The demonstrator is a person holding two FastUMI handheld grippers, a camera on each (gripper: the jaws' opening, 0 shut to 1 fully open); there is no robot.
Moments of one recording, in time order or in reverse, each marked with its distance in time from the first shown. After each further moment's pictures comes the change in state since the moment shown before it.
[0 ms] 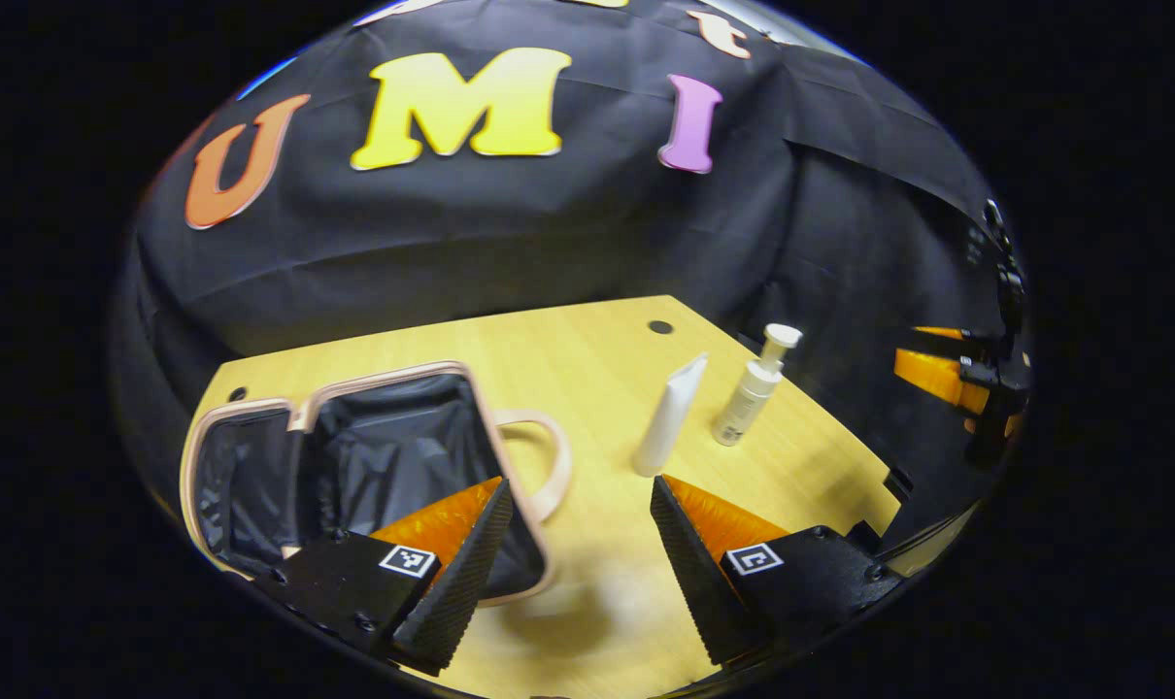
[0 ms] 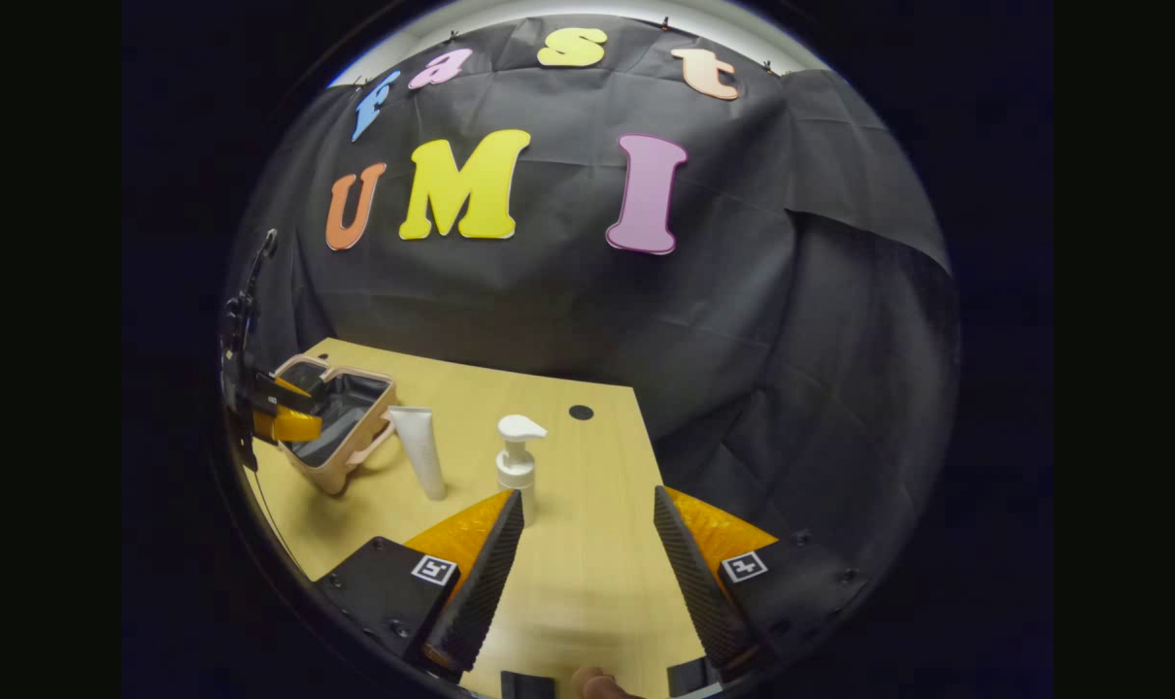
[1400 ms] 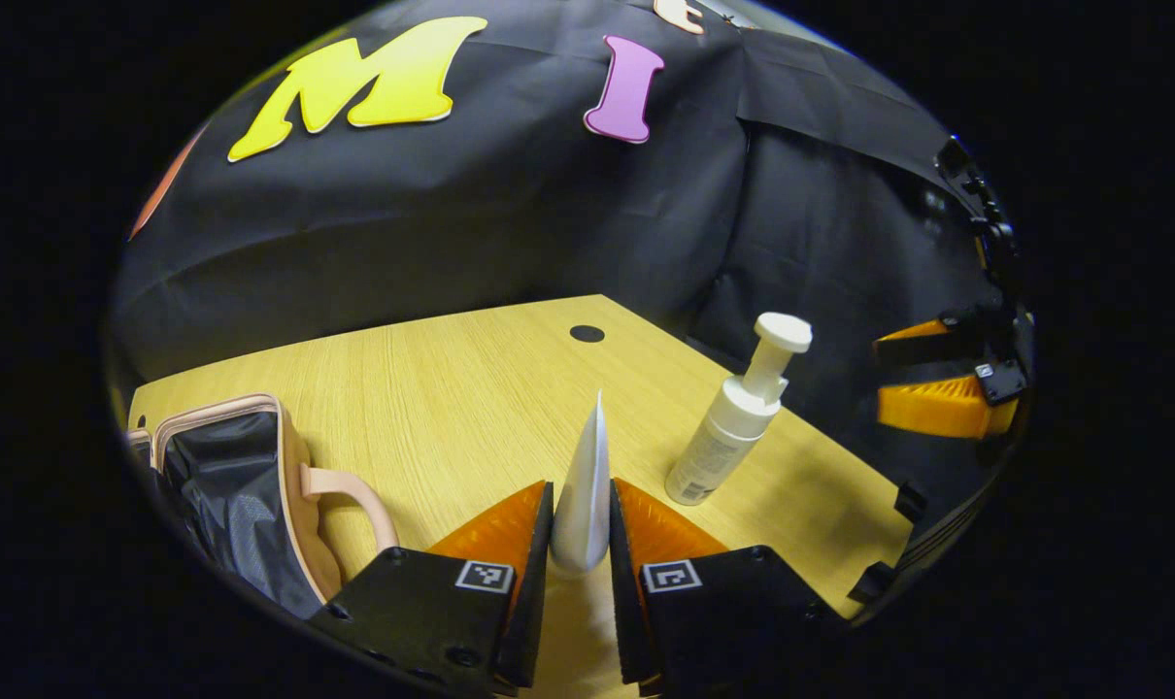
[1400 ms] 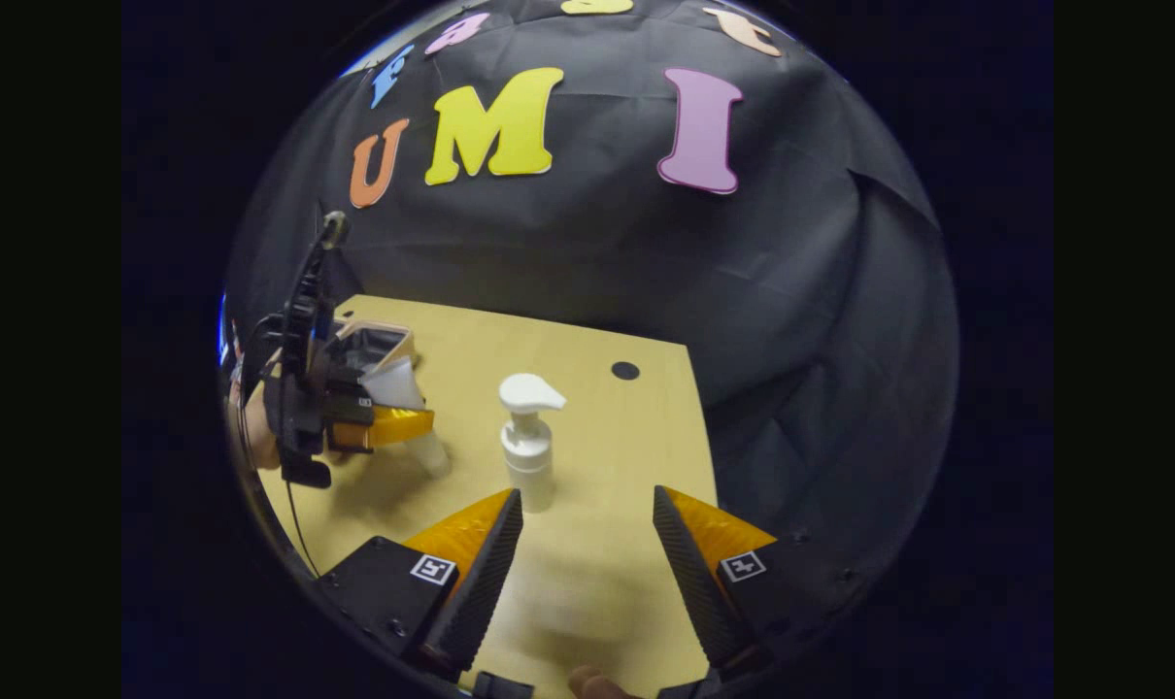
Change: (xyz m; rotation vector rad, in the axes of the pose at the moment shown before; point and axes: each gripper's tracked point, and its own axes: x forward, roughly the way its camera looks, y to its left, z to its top) left arm 0.123 -0.046 0.028 0.019 -0.073 -0.103; right arm 0.086 0.042 -0.020 -0.019 0.160 0.216
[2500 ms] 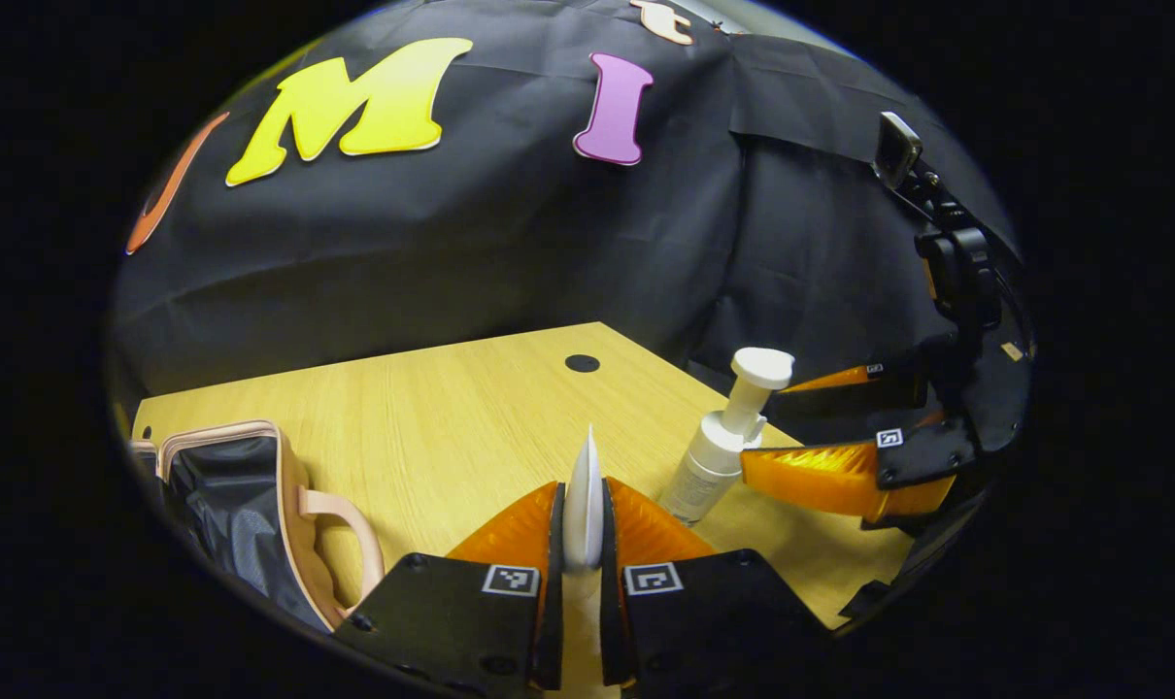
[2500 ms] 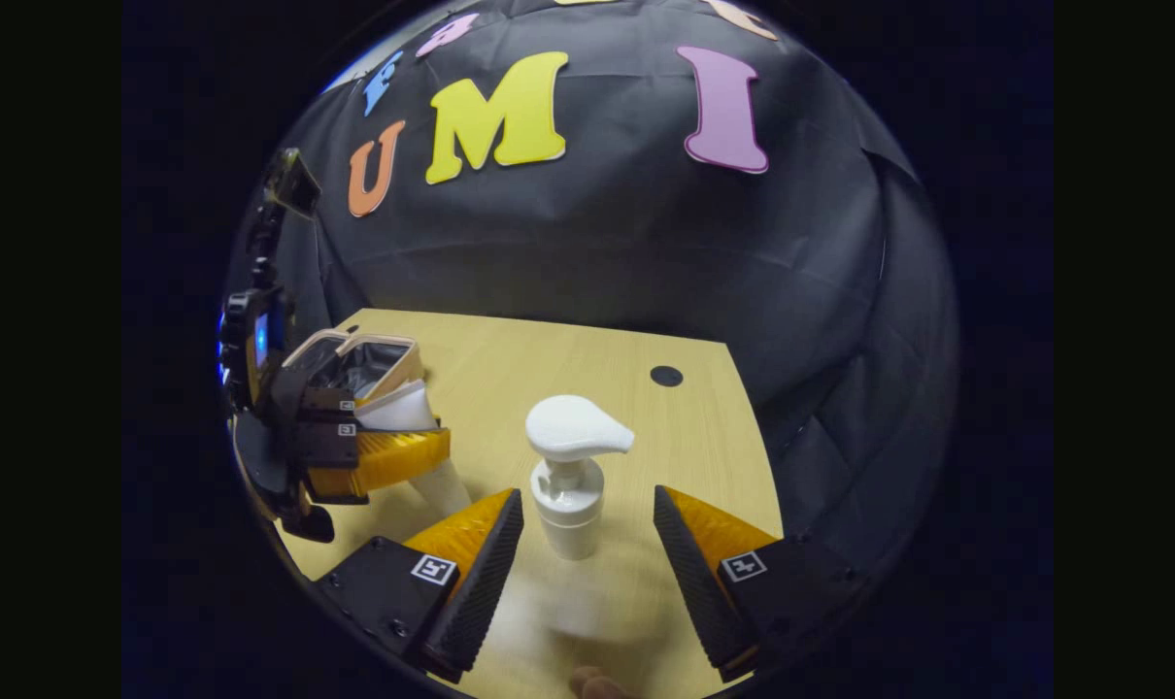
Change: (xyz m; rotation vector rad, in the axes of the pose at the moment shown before) left arm 0.015 -0.009 0.010 0.006 -0.039 0.048; right arm 0.076 0.029 -0.006 0.027 -0.008 0.038
